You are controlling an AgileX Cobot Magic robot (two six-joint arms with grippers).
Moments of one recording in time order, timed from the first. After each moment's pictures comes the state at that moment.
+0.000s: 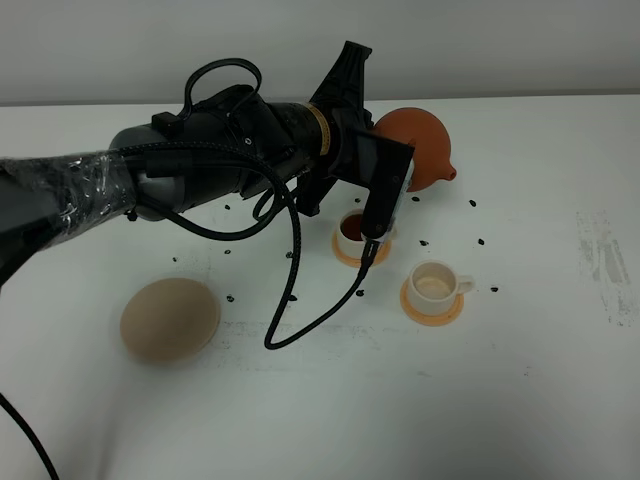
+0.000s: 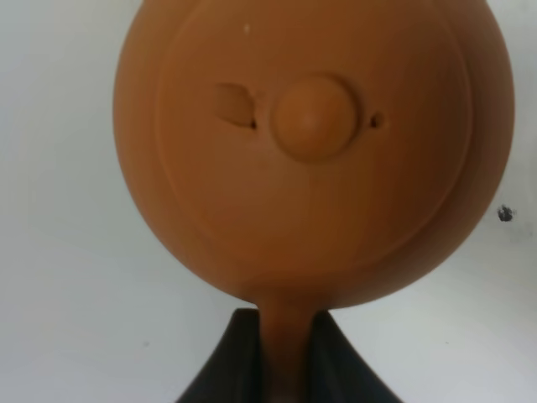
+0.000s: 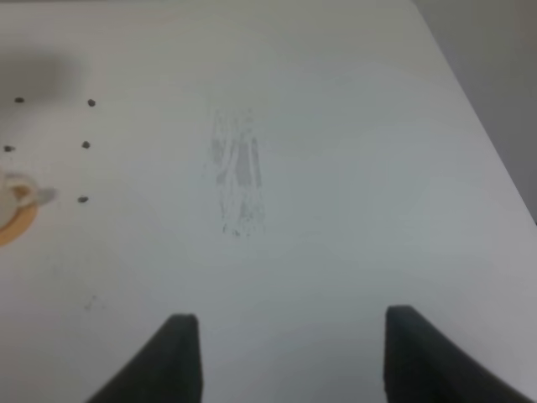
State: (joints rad) left arm -0.67 2.03 -1.50 0.47 0.12 1.07; right arm -0.19 -0.01 -0.52 0.00 1.11 -0.06
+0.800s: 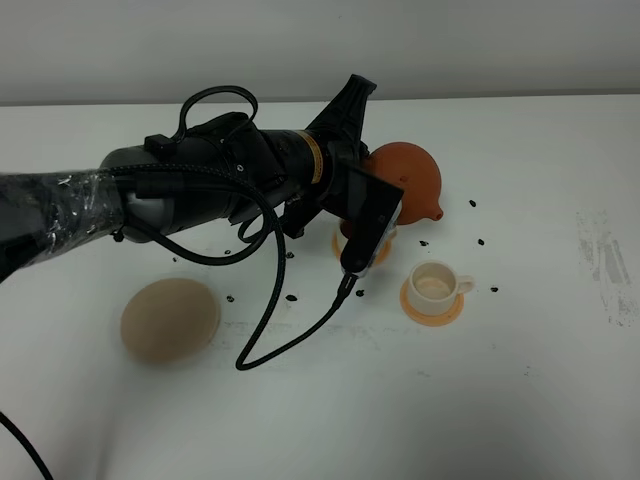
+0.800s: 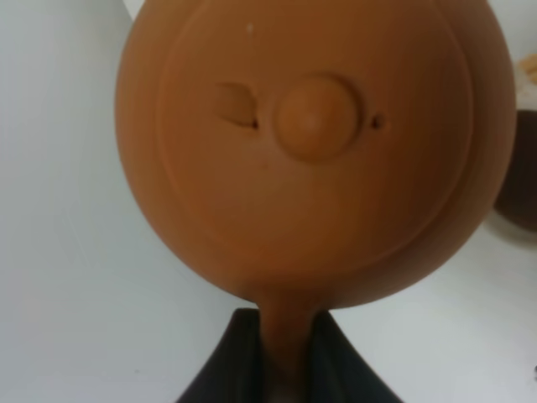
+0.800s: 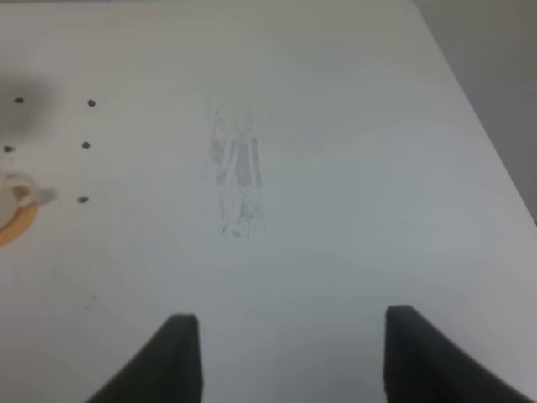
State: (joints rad) left arm -0.68 1.99 -1.39 0.49 0.08 1.16; right arm -0.19 -0.01 -0.52 0.00 1.11 -0.06
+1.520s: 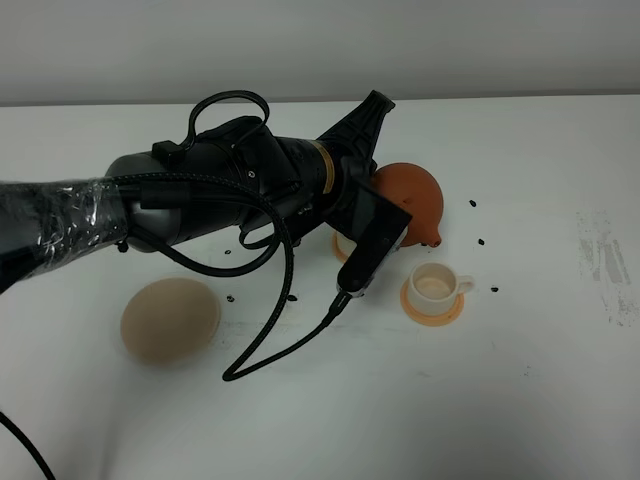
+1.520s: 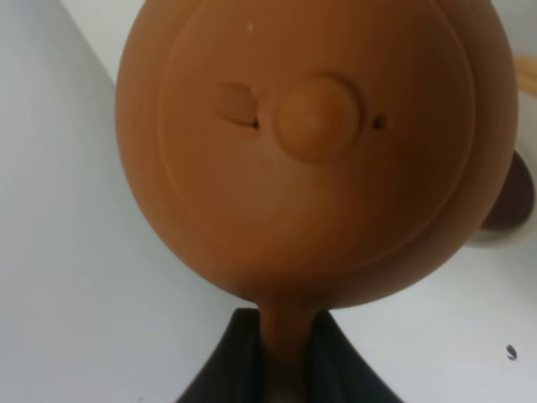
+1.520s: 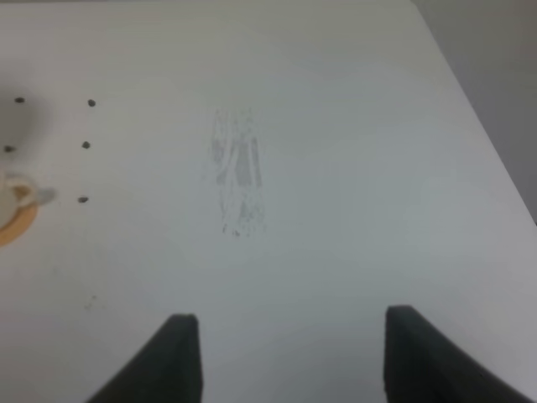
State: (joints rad) left arm -0.72 1.97 -1.39 0.45 0.19 1.30; right arm -0.19 -0.01 -0.52 0.00 1.11 -0.06
